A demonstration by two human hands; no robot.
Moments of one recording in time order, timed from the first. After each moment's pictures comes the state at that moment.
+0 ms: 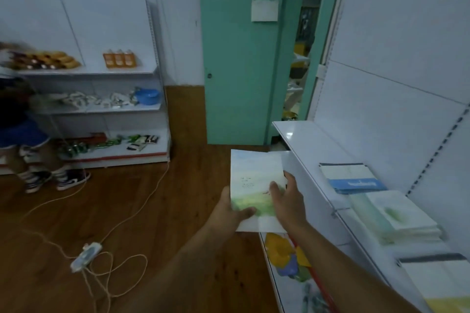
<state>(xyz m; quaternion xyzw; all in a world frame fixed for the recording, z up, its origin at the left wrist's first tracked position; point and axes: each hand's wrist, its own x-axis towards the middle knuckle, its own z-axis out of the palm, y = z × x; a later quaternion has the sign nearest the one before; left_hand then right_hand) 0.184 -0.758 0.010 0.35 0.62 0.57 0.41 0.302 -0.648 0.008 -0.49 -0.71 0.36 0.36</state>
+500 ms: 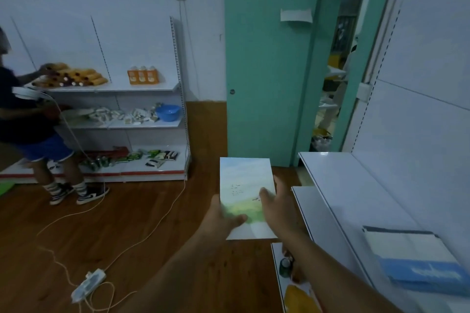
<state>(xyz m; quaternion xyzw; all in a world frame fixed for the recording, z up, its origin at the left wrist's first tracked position) 0.067 -0.579 0.027 0.32 0.69 0.56 0.33 0.159 -0.449 0.013 -0.41 -0.73 0.43 0.33</state>
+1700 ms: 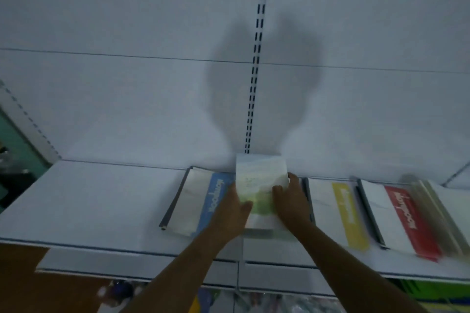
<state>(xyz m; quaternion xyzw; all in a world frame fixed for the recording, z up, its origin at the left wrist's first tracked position) 0.360 -0.299 -0.052 0.82 0.34 0.12 0.45 0.477 -0.398 -0.042 -0.87 -0.21 0.12 0.44</state>
